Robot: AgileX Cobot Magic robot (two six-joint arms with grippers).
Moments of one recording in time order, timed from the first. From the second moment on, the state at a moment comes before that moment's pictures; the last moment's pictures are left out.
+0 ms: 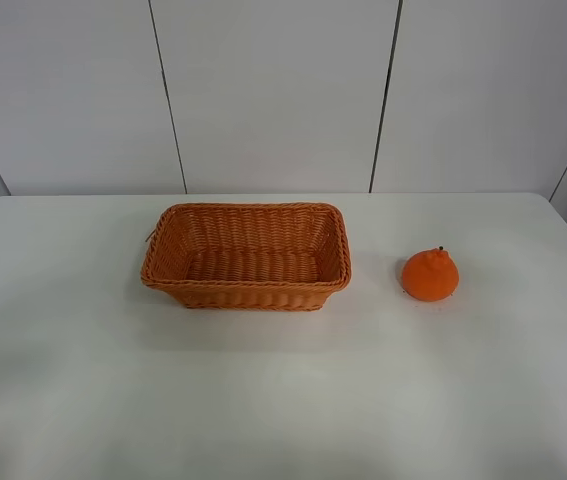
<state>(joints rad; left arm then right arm) -0.01 -0.01 -0.49 0.03 1.06 0.01 0.03 0.75 -0.83 -0.04 1.03 0.05</state>
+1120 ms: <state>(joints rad) -0.01 -0.01 -0.49 0.03 1.06 0.01 0.10 2.08 -1.56 0.03 1.06 -0.02</state>
